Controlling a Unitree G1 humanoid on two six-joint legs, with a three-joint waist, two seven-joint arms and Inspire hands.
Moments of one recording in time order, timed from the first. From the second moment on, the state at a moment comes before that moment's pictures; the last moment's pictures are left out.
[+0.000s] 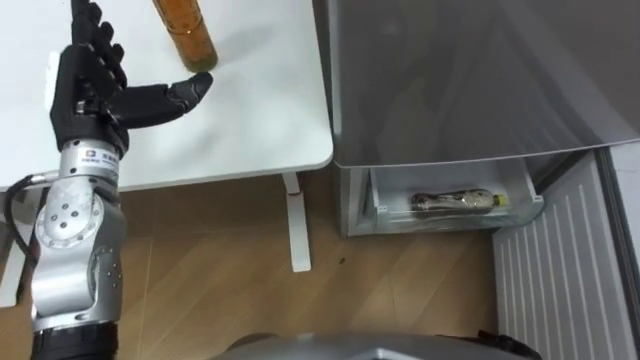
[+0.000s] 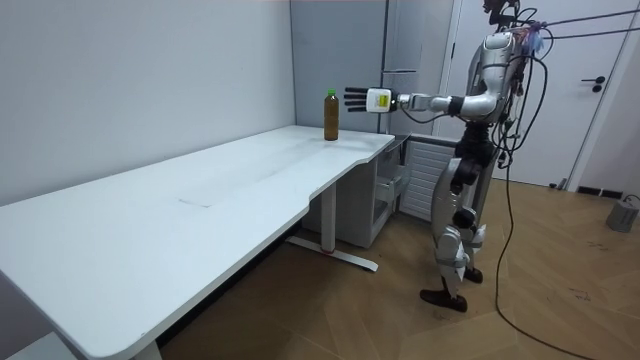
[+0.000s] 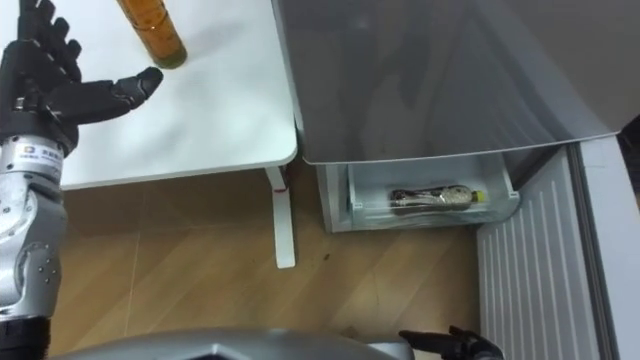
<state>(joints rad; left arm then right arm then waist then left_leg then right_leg) 0.11 0.22 0.19 -0.13 -0.30 0.07 0.01 0.09 -0.29 -0.15 1.27 0.19 0.09 0.20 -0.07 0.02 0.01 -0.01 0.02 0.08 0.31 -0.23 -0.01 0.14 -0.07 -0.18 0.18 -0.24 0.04</state>
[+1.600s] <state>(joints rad) -0.10 0.24 0.27 0.19 -0.32 0.10 0.21 0.16 -0.26 -0.22 1.21 0.06 0.13 0.09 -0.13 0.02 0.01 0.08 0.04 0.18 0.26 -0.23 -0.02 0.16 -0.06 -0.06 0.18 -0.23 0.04</state>
